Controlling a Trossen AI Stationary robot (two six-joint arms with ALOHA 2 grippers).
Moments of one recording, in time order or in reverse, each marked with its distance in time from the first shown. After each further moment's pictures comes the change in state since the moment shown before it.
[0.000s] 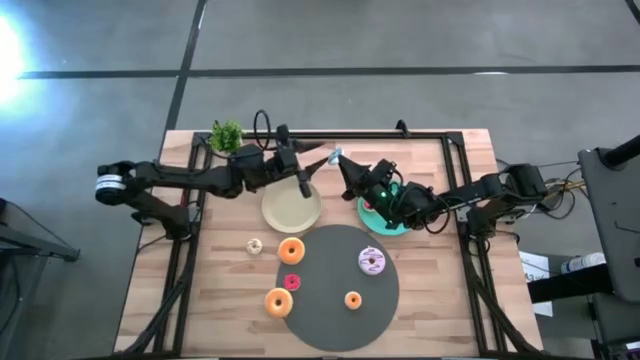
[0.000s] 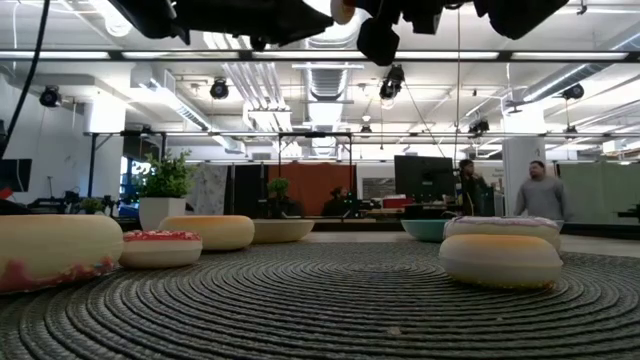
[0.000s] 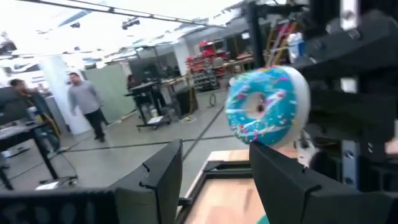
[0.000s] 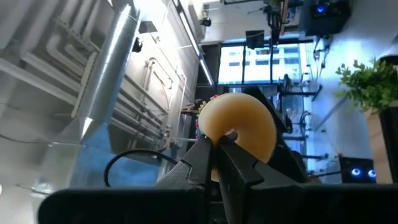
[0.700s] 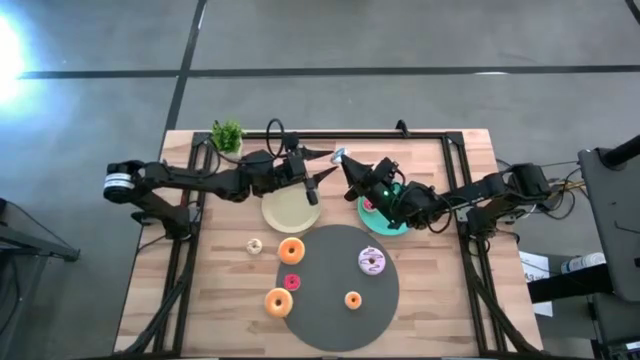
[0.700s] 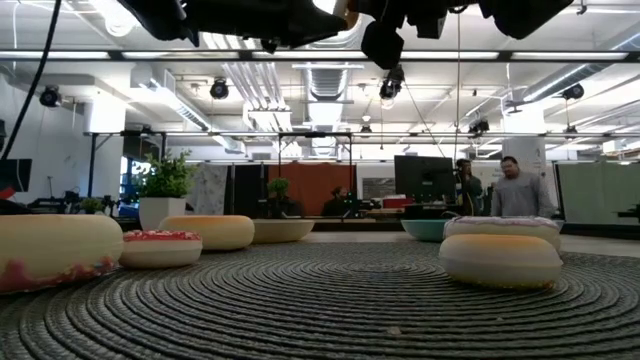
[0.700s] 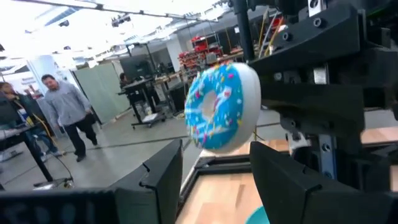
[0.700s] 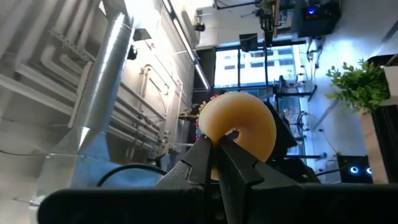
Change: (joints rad) left arm -0.037 0.070 0.037 0.006 -0.013 0.026; right arm -0.002 -0.030 -0.021 -0.034 0.022 0.052
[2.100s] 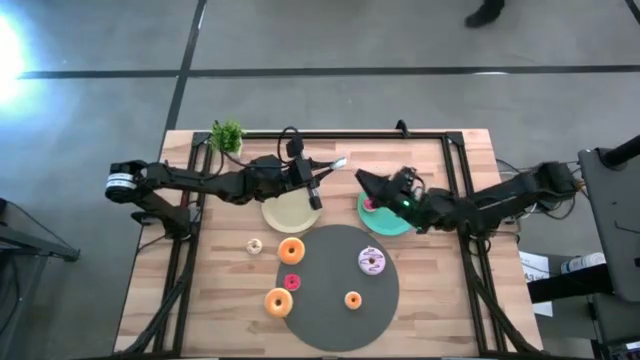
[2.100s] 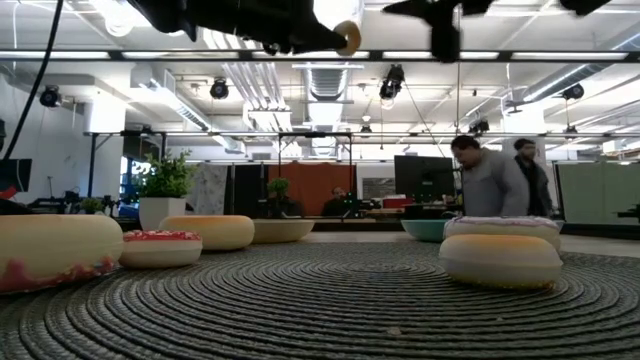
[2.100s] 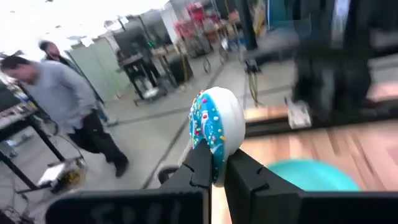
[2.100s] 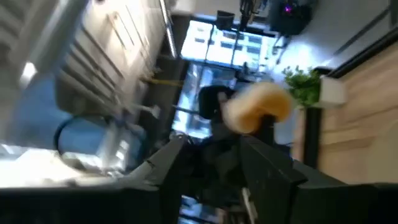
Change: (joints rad) left arm -0.041 0.016 0.035 -0.164 -0.075 0.041; right arm 0.109 -0.311 -0.163 -0.357 -0.007 -0.187
